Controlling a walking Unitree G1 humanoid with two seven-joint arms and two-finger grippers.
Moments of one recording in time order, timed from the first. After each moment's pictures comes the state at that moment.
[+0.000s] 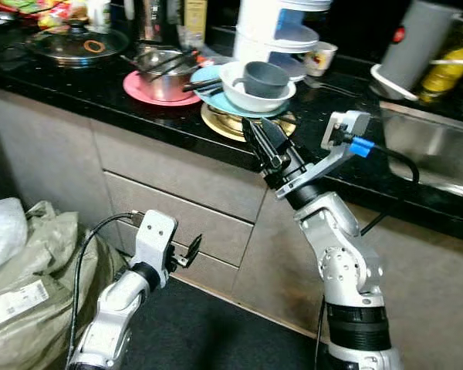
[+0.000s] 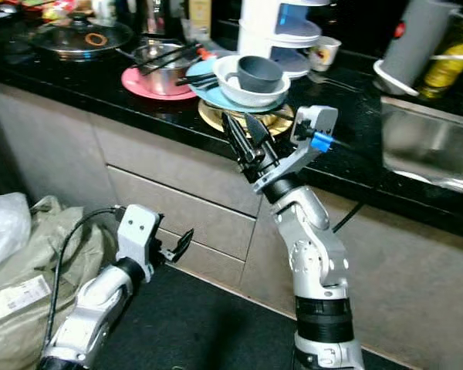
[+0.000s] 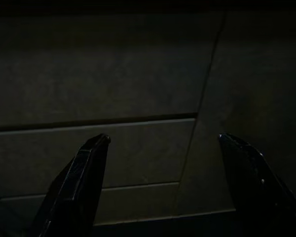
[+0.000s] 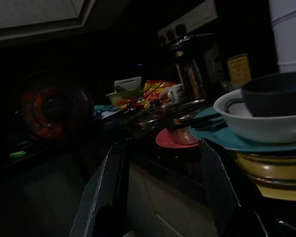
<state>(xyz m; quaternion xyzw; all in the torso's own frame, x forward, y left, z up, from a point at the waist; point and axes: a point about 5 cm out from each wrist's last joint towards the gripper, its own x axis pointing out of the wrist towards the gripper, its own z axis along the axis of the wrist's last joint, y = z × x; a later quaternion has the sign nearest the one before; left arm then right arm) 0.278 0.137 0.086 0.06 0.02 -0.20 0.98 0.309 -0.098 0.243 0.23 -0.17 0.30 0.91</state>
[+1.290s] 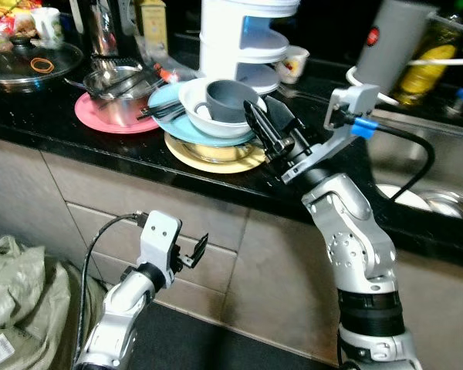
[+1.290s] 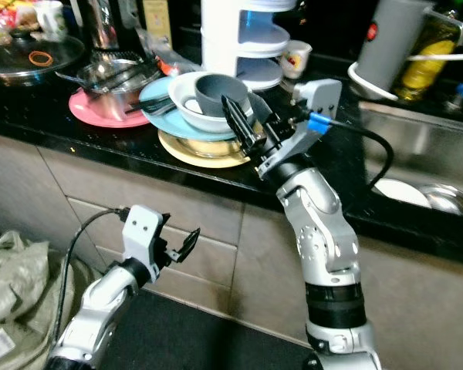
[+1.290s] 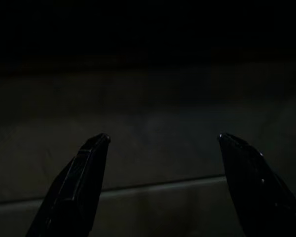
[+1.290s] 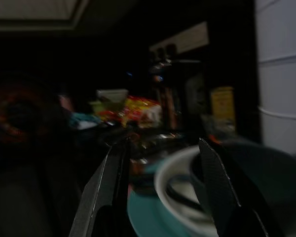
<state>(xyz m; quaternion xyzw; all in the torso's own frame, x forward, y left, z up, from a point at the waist) 0.280 0.145 0.086 0.05 0.02 -0.19 0.98 0.308 -0.084 0.272 0.17 -0.21 0.33 0.90</state>
